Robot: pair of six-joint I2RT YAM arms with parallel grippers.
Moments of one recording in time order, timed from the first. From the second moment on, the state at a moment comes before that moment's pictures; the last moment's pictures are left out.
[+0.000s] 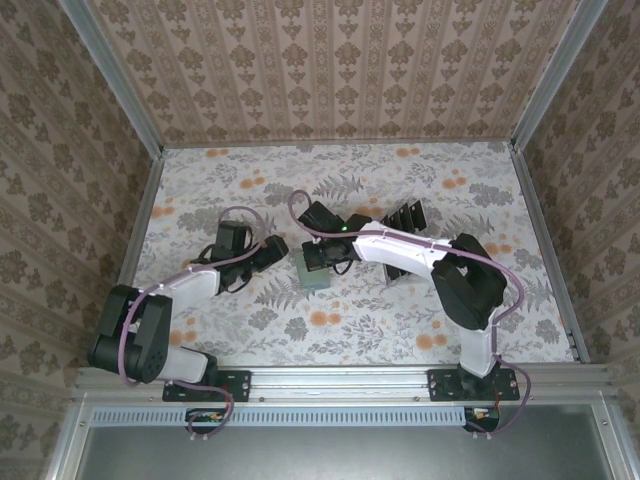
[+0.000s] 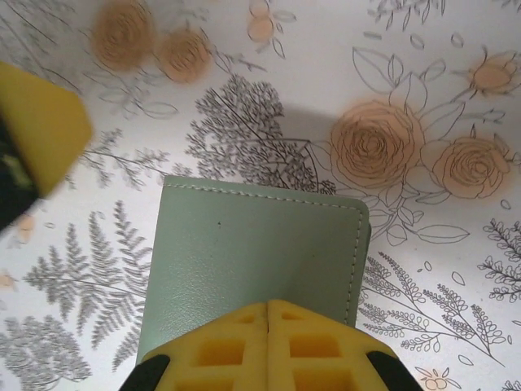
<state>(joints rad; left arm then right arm) -0.36 1.39 0.57 0.01 0.26 -0.79 0.82 1.90 1.43 -0.59 0.00 0.54</state>
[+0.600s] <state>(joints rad) -0.48 1.40 0.58 0.14 0.27 -1.00 0.82 1.87 1.42 -0.55 0.00 0.57</state>
